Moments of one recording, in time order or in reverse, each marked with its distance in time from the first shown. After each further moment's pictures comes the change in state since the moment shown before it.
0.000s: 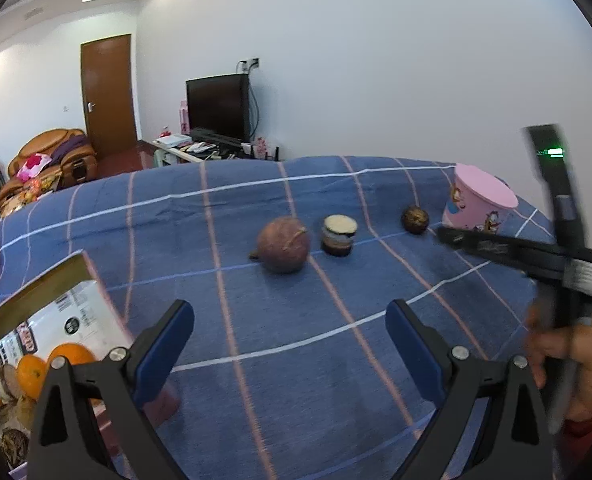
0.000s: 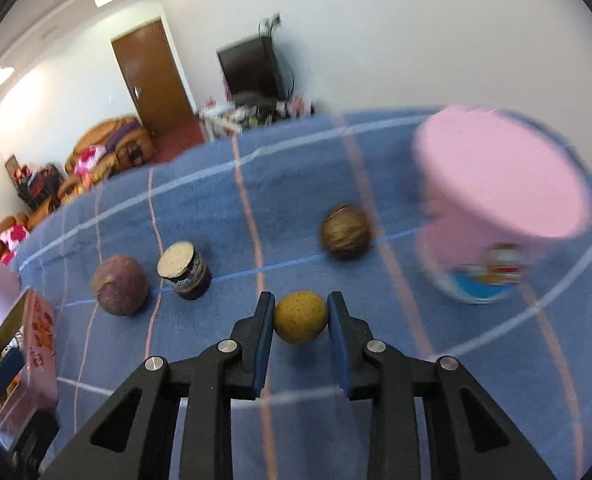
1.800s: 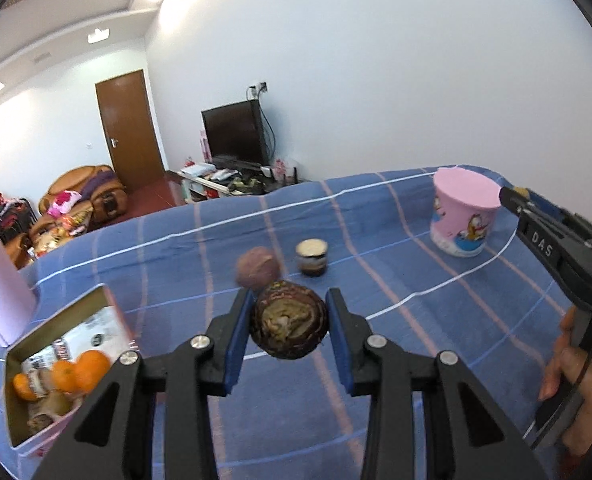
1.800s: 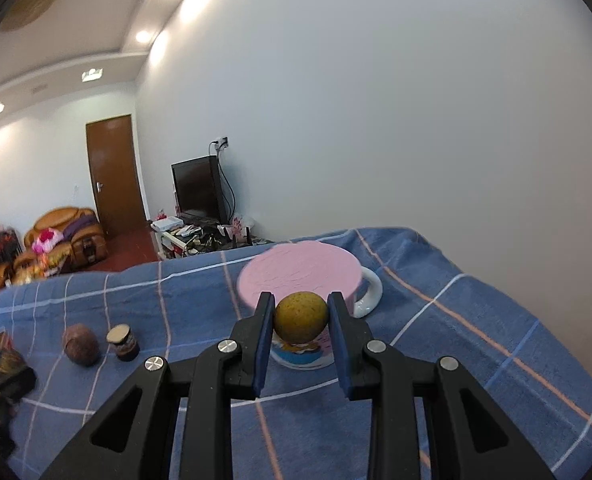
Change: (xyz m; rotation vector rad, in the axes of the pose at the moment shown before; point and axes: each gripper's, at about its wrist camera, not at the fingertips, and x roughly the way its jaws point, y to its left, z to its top) left arm -0.042 -0.061 0.006 0.082 -0.063 0.151; right arm -0.092 -0.031 -0.033 -0.034 -0.419 -0.212
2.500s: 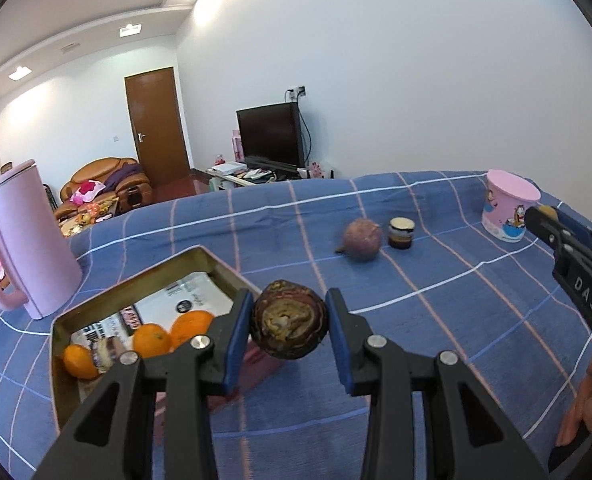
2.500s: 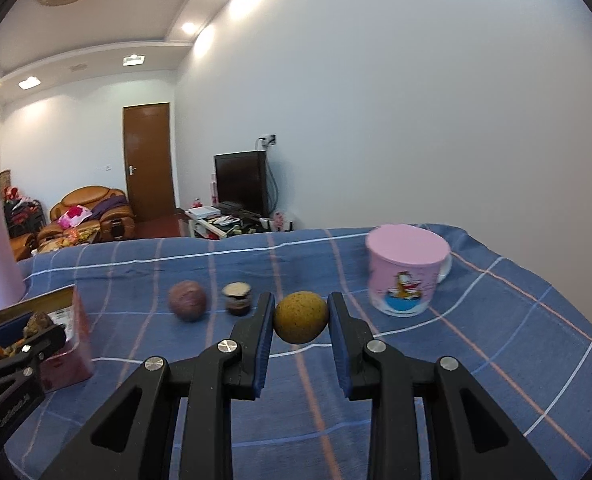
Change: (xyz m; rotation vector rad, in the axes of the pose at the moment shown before) left arm -0.023 0.101 -0.047 -0.067 -0.030 0.057; right arm -0.080 0.108 -0.031 -0.075 -0.007 0.100
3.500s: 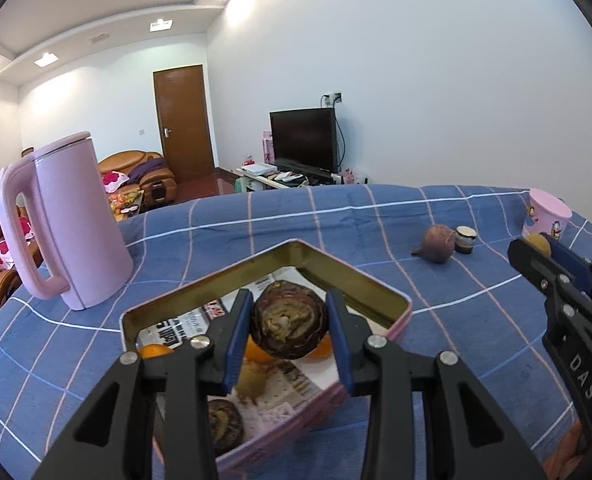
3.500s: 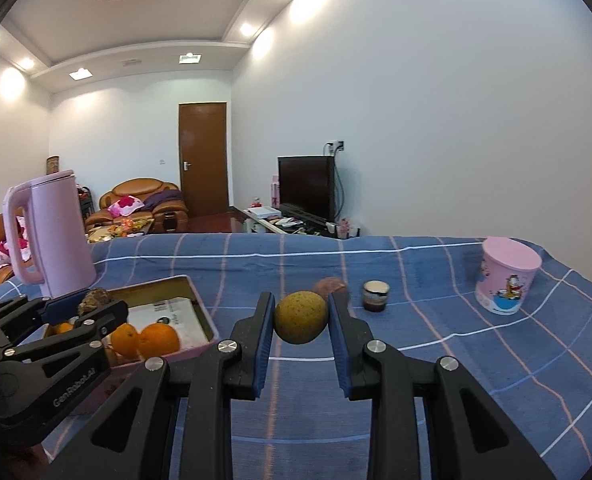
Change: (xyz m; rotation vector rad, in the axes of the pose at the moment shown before) left arm -0.006 0.087 -0.011 -0.066 -0.014 0.062; right arm -0.020 0.119 -0.009 -0.057 -0.011 0.191
